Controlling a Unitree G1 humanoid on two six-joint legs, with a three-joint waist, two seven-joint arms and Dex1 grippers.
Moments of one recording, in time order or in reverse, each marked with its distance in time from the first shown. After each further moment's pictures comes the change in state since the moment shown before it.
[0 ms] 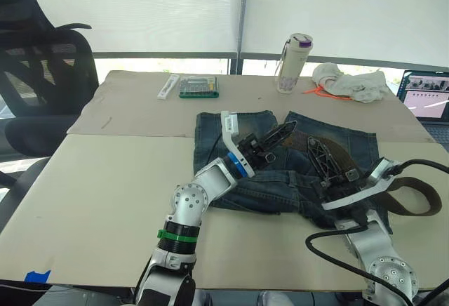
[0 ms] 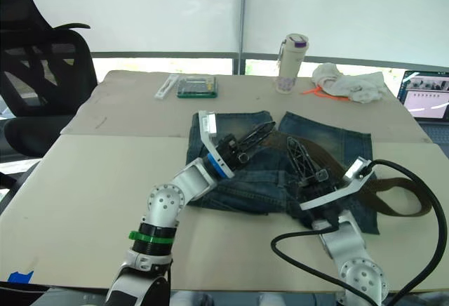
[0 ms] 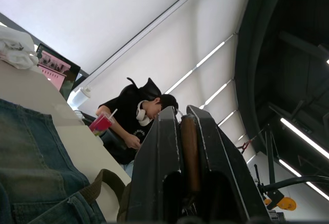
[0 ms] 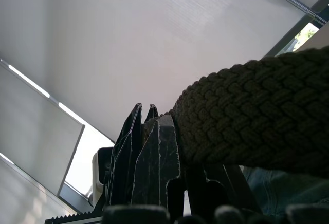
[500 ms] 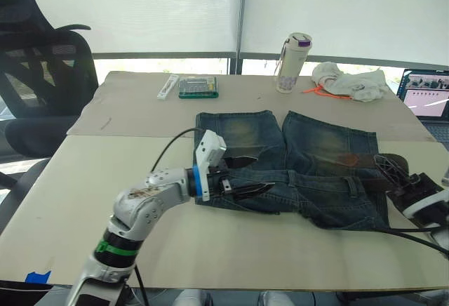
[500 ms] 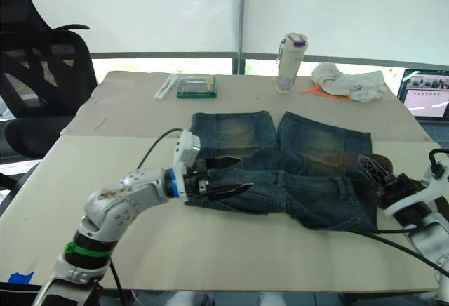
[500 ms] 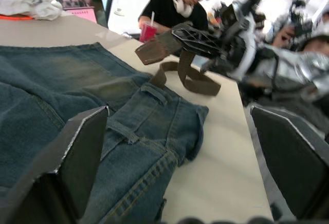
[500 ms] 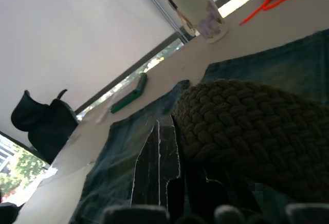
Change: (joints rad) left arm 0.084 0.548 -0.122 -0.279 0.287 -0.006 -0.351; right arm 0.064 -0.478 -0.303 0.437 -0.099 0.134 0.170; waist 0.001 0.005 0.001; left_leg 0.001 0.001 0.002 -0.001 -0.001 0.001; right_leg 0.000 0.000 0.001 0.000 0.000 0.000
